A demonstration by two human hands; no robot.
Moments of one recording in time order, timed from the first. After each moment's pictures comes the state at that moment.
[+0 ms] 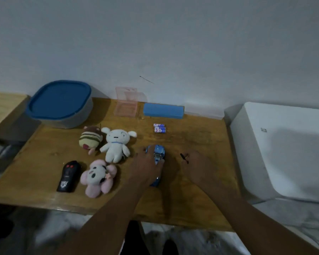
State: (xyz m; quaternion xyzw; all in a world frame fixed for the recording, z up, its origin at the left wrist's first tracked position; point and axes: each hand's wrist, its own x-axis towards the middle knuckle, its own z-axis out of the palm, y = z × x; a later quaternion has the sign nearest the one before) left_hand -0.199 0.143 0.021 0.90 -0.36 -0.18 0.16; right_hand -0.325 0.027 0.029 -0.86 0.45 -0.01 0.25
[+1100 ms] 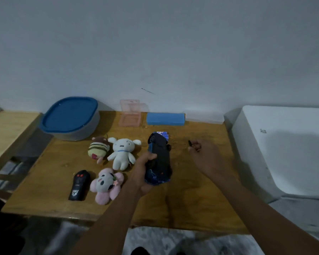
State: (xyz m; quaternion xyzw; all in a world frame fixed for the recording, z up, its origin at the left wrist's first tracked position) left_hand -0.201 0.165 0.055 0.40 -0.05 -0.59 0.69; right_hand -0.333 0.030 0.093 -0.81 0.44 -0.16 0.36
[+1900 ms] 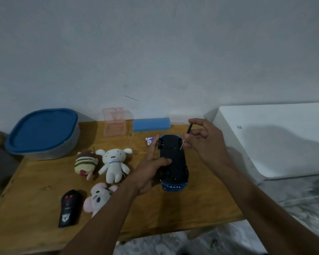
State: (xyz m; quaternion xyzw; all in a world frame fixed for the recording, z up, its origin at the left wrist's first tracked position) left_hand -0.178 0.161 0.087 0.48 -0.23 -0.63 0.56; right_hand -0.319 0.063 0.150 -0.65 0.41 -0.37 0.53
